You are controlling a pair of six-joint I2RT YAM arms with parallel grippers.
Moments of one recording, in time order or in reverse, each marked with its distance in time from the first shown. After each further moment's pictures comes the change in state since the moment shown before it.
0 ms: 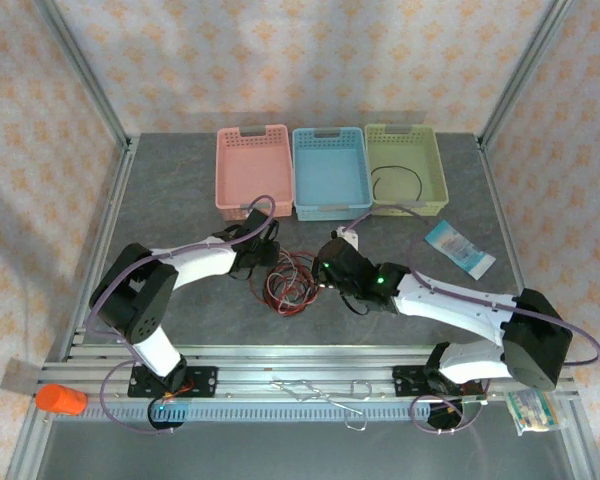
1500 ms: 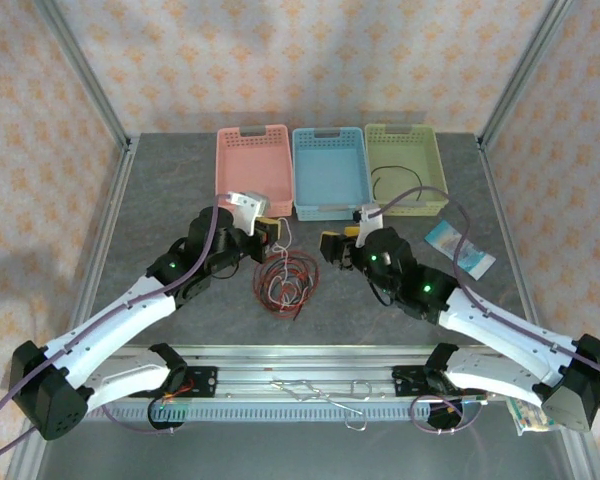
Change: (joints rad) left arm -0.081 -0.633 -0.064 0.096 0.280 0.153; right arm -0.102 -0.306 -0.026 0.132 -0.032 -0.474
